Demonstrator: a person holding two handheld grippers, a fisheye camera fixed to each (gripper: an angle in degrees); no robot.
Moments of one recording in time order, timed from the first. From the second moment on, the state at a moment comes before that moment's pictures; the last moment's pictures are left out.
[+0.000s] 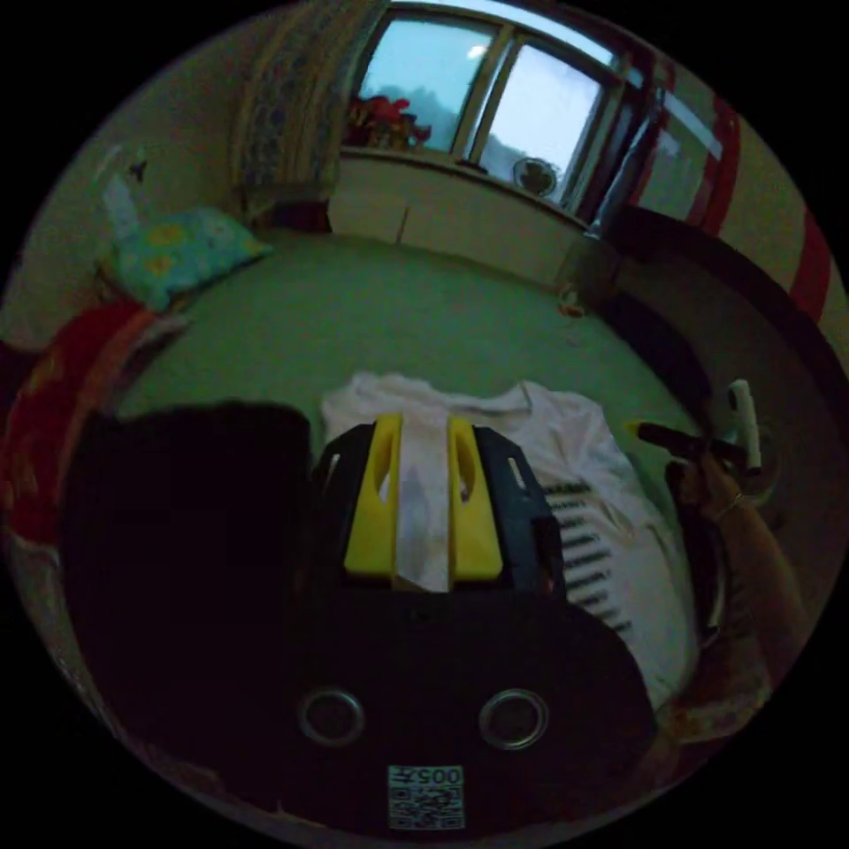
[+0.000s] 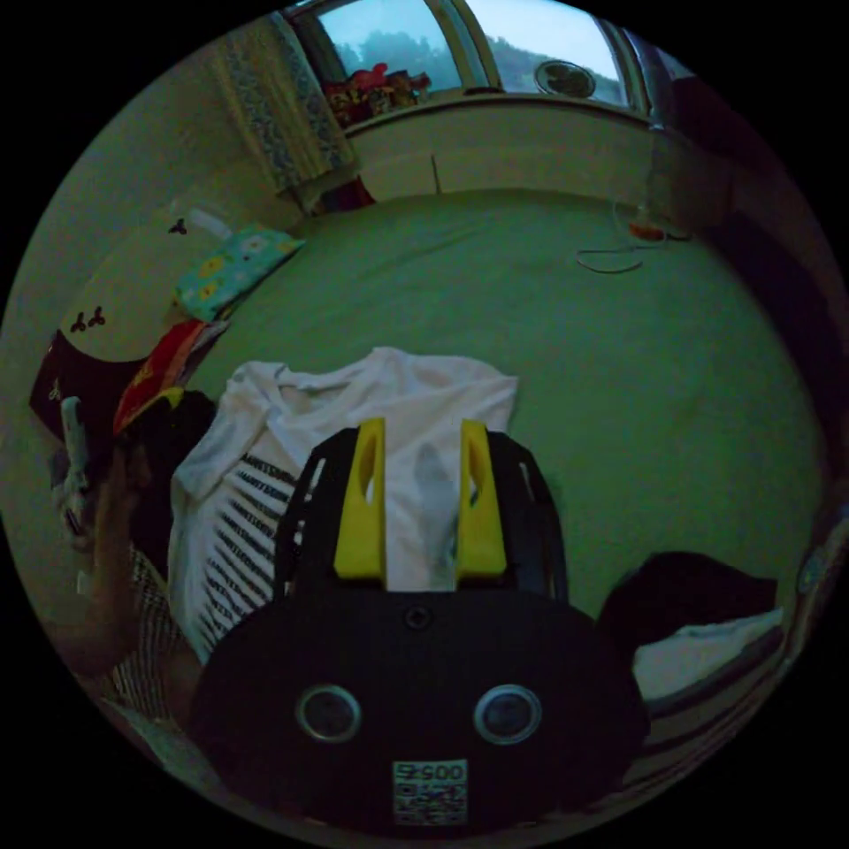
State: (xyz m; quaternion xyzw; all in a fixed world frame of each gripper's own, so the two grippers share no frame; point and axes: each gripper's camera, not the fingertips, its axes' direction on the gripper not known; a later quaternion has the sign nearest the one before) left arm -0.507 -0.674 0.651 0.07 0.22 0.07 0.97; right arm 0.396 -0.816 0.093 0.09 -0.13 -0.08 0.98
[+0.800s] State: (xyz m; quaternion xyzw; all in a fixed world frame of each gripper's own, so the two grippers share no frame) left arm -0.595 -0.801 0.621 -0.04 0.28 0.10 0.95; right arm 0.363 -0.814 0.038 0.13 -0.05 -0.02 0.99
